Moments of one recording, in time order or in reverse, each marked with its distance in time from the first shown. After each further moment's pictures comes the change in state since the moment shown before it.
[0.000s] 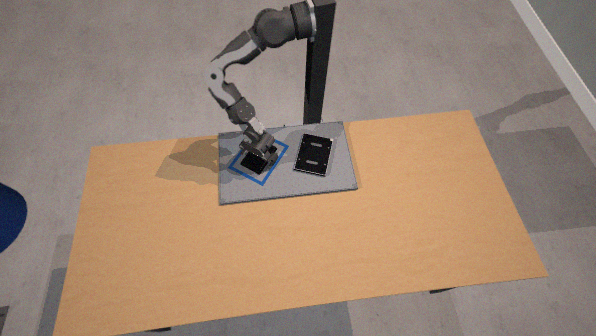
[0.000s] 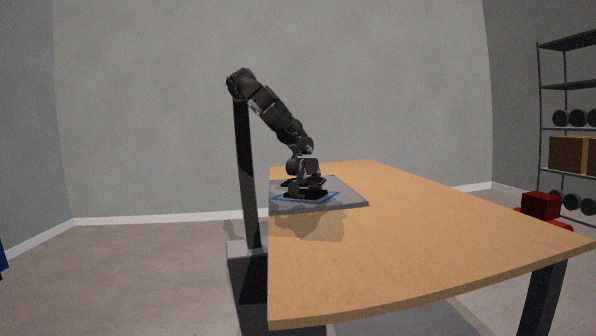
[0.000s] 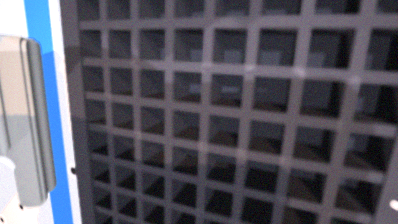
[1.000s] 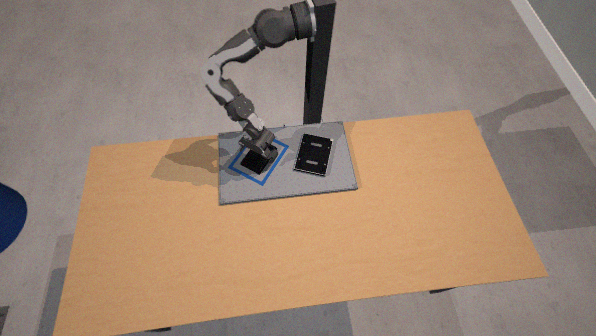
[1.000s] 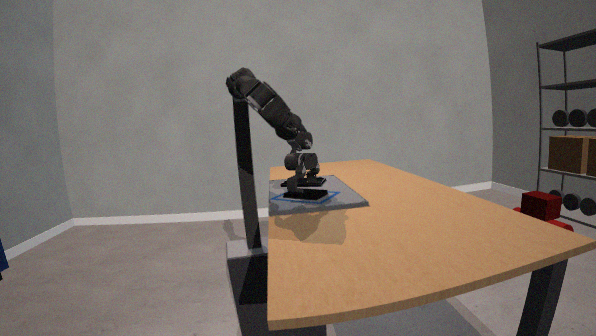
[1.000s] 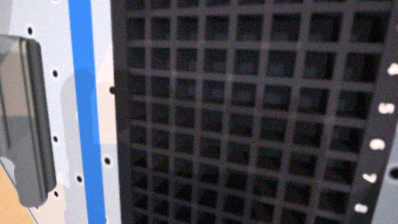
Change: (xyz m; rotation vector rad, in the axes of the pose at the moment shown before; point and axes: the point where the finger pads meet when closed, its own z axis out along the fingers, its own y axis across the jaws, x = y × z) arm 0.003 -0.001 -0.017 0.007 0.003 0.001
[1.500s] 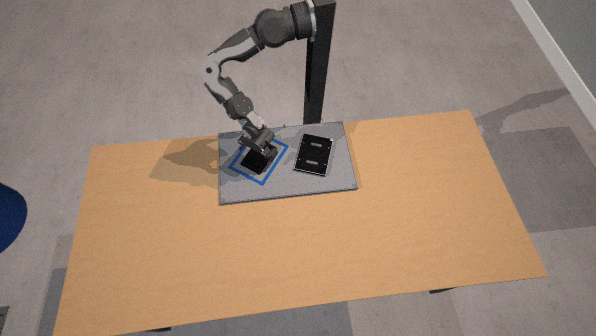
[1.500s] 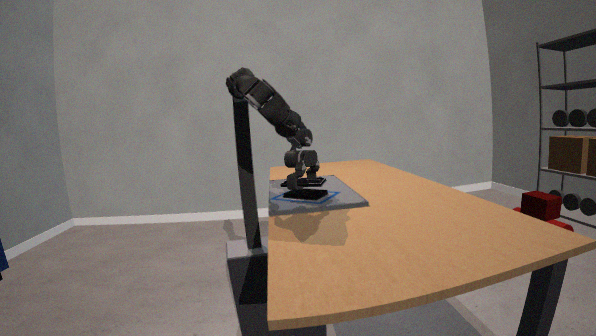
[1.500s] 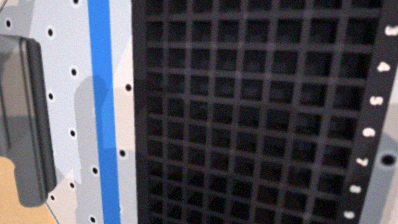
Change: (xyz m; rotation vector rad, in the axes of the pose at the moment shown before) arm 0.000 -0.001 -0.009 0.003 -0.001 0.000
